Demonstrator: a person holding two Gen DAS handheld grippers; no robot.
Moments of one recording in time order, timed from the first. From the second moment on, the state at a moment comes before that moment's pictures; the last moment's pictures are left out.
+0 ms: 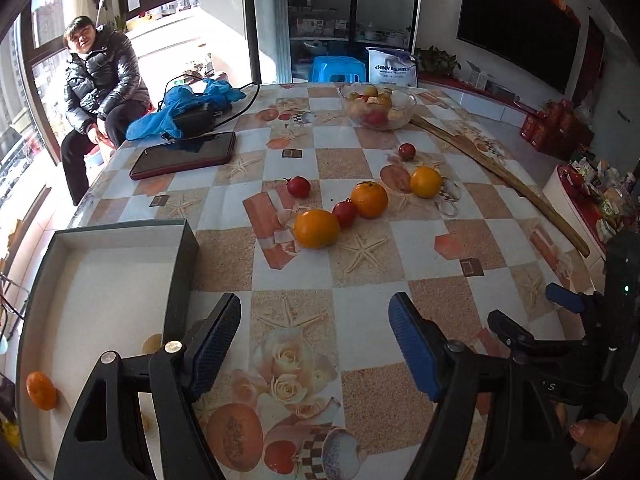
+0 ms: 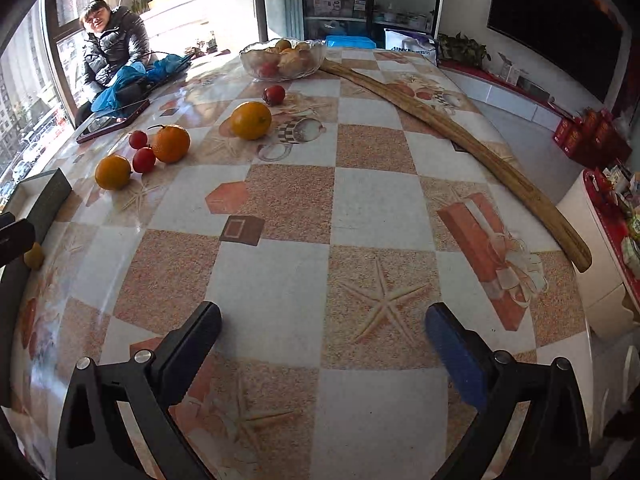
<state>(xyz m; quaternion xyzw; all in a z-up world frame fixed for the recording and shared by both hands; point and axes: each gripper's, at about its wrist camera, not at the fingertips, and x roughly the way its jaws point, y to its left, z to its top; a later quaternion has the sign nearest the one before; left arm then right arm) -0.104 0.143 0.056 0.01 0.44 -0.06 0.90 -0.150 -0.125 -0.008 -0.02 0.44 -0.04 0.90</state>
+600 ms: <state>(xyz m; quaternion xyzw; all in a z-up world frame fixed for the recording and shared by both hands) -0.012 0.131 0.006 0.00 0.47 -0.02 0.88 -0.149 -0.125 -0.009 -0.02 0.44 -0.04 0.90</state>
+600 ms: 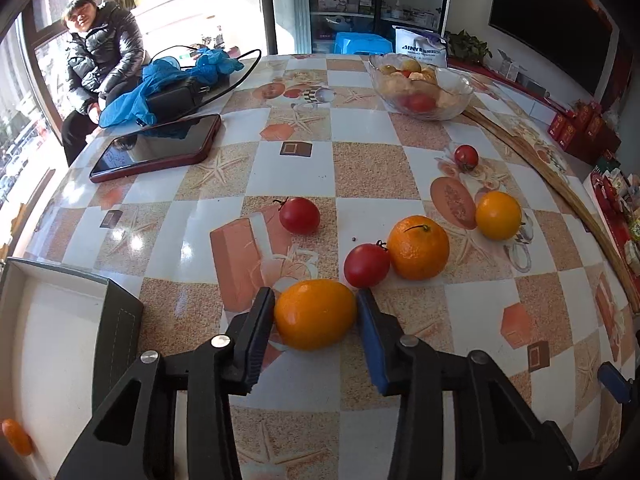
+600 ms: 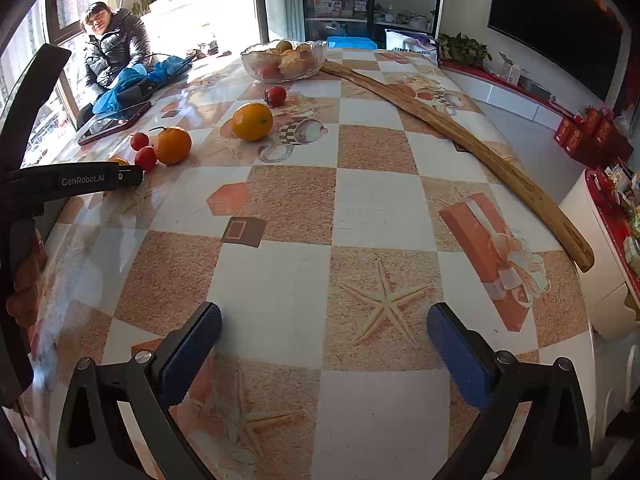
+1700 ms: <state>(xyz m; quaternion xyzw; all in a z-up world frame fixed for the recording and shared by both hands) -0.142 0.131 0.004 -0.01 0.44 0.00 0.90 -0.124 -0.123 -0.007 -0.02 0.50 -0.03 0.86</state>
